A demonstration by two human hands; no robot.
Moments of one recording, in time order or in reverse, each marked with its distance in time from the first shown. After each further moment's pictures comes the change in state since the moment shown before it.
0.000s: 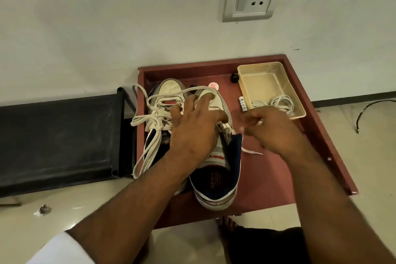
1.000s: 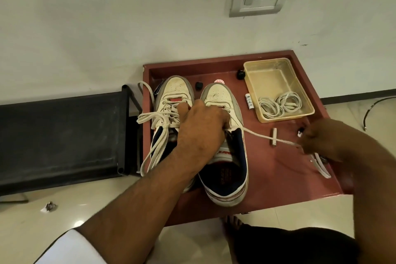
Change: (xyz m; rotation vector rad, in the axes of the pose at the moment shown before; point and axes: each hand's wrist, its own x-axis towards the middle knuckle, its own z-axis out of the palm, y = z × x) left_hand 0.000 0.003 -0.009 -0.069 -0.037 -0.061; right_hand -0.011 0.061 -0.056 -0.341 -0.220 0.238
